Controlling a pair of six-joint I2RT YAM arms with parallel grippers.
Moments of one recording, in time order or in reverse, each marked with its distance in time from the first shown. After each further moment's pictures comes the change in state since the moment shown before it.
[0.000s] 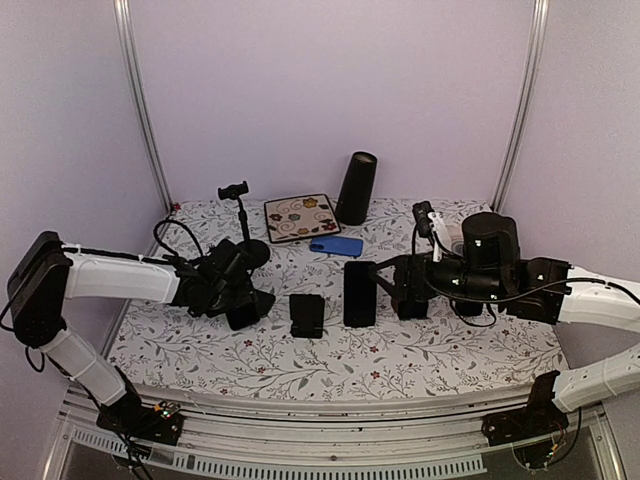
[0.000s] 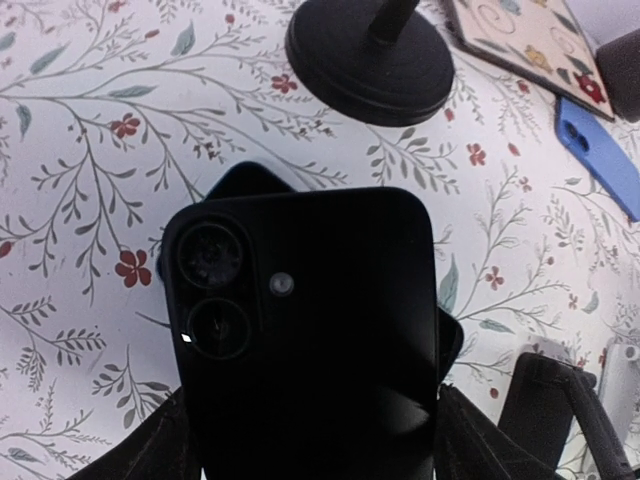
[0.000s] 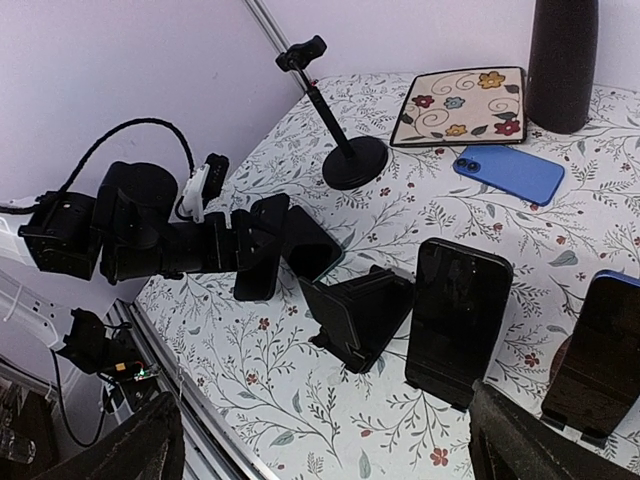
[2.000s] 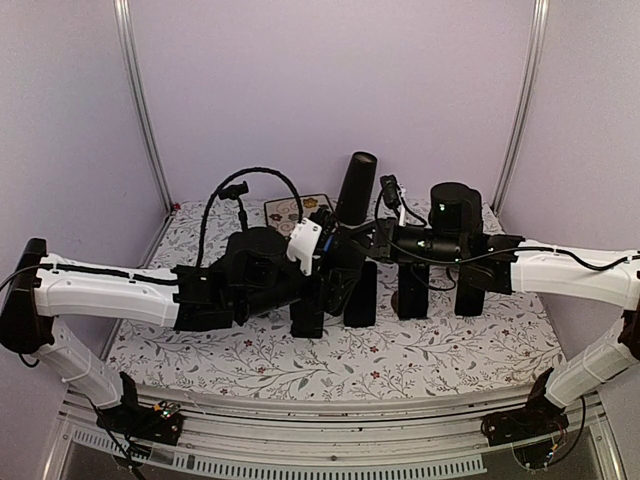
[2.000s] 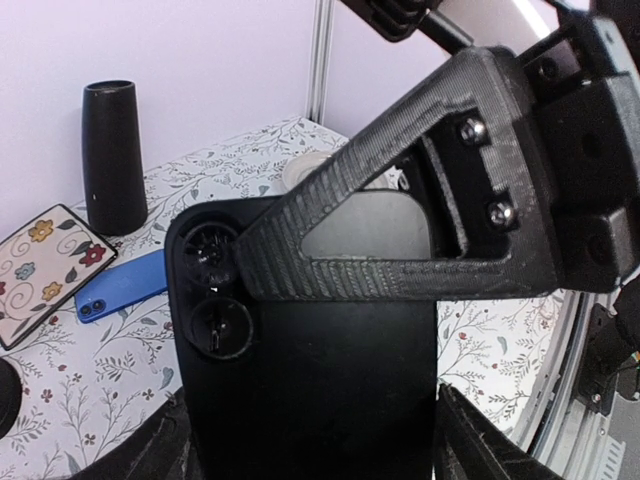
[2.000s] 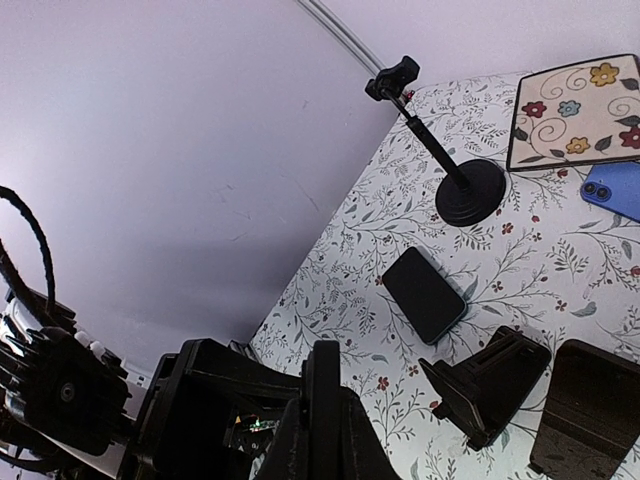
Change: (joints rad) left arm -0.433 -0.061 0.182 0.492 0.147 0.788; right arm -0.106 0.308 0.165 0.306 -0.339 0.224
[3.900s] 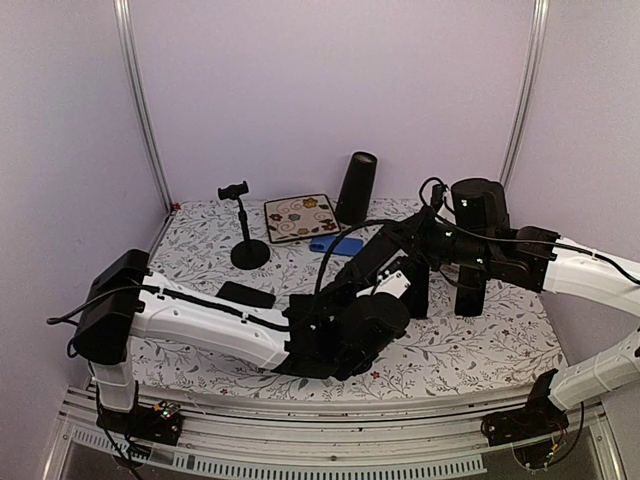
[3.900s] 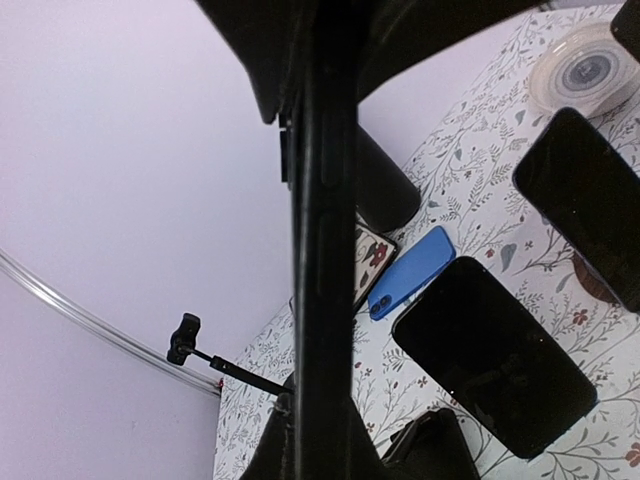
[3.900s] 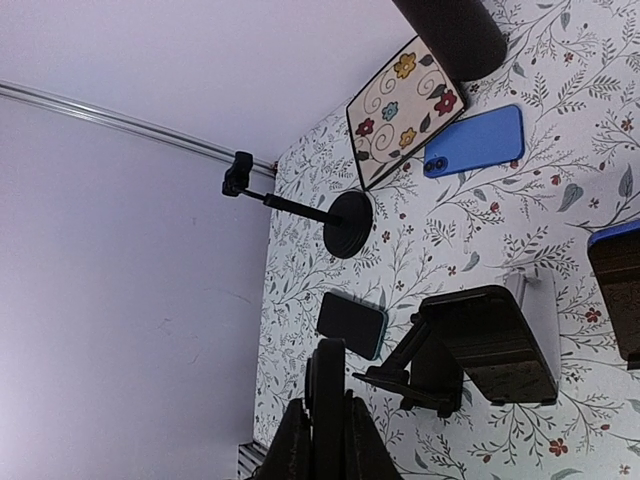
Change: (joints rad) left arm -0.235 0.495 0.405 -0.072 -1.004 0.620; right arm -0.011 -0.167 0.020 -0.344 0.372 0.359
